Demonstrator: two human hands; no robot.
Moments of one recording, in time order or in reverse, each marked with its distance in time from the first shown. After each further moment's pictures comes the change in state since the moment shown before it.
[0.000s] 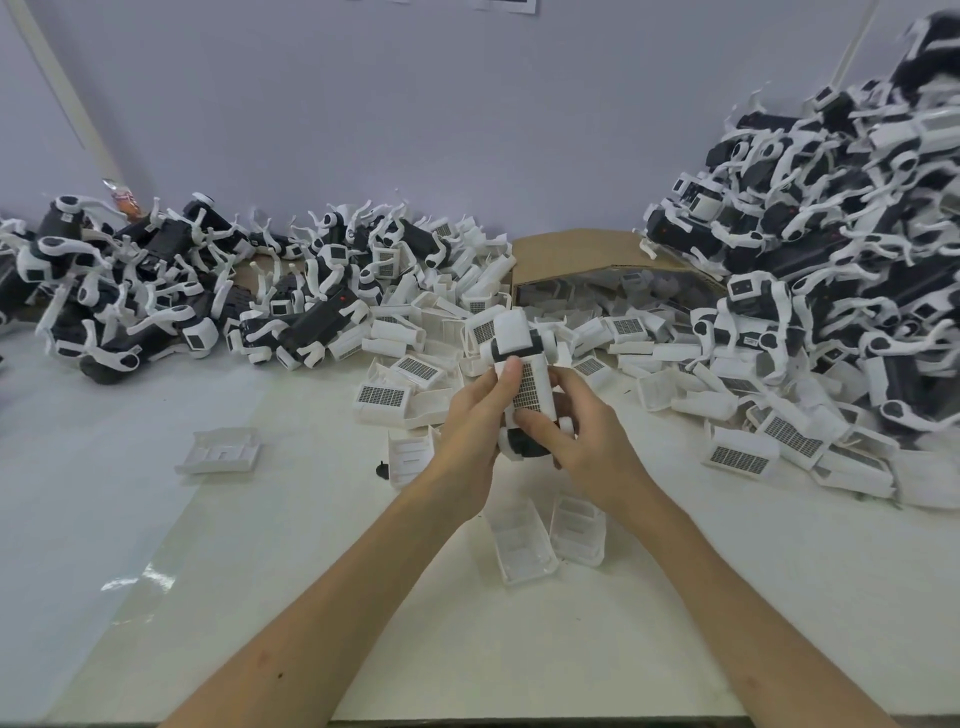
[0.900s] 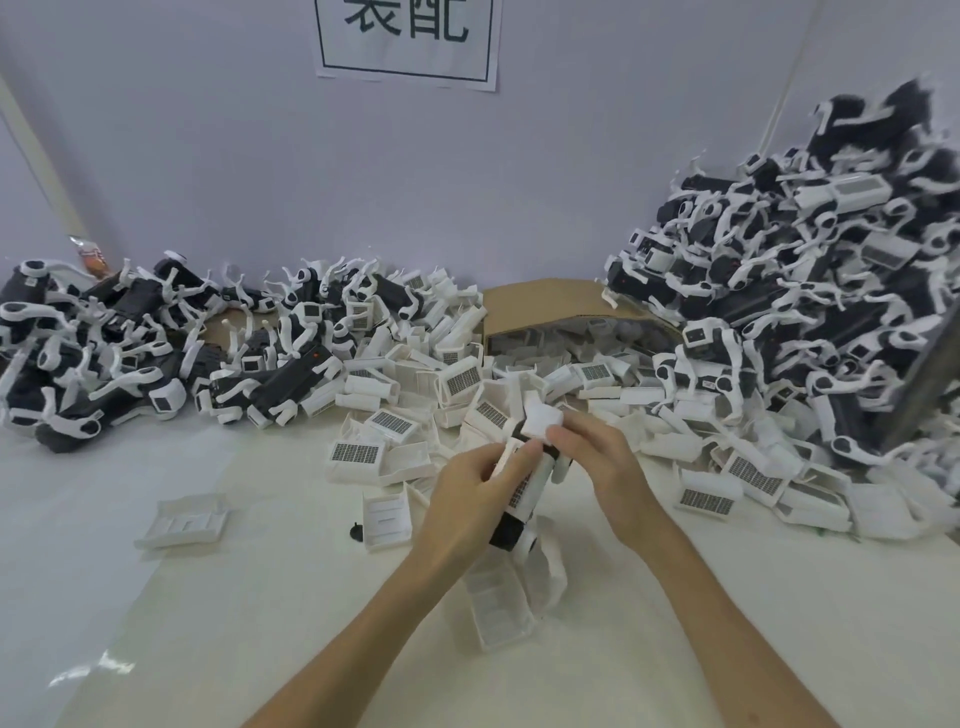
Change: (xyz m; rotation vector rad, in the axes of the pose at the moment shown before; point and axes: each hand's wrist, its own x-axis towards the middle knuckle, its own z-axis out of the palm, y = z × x) left_hand -0.003 -0.010 0.003 0.567 -0.046 0.210; right_hand 0.009 -0.005 -0.036 0.133 0.028 0.005
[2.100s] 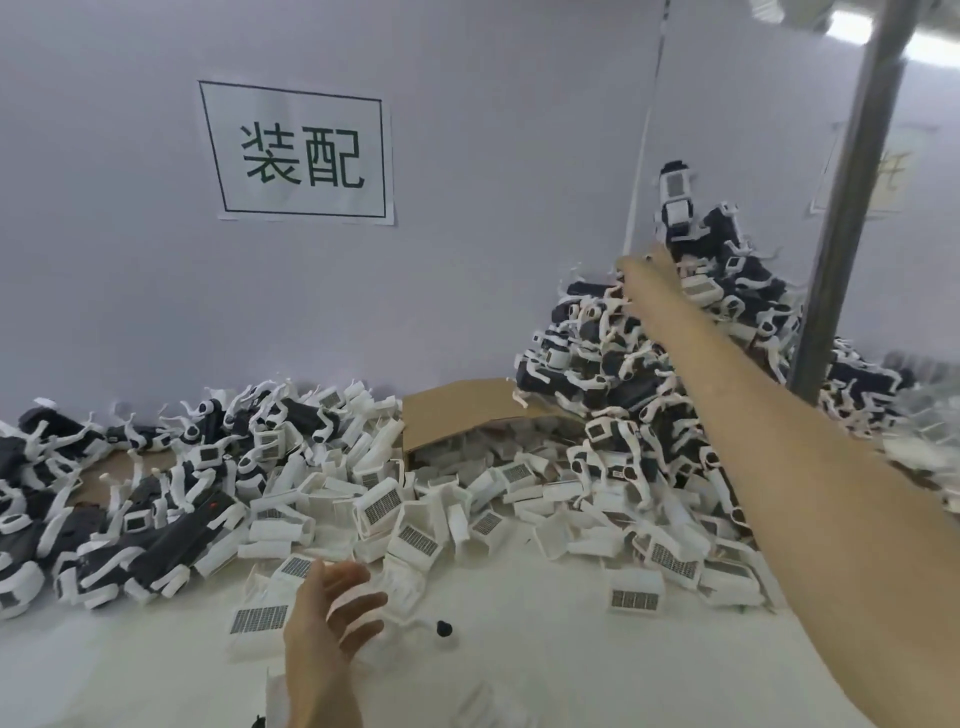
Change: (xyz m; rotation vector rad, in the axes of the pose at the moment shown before) left_hand 0.022 0.004 -0.024 -0.554 0.466 -0.218; right_hand 0.172 -0.157 -0.190 -0.094 0.737 0.076
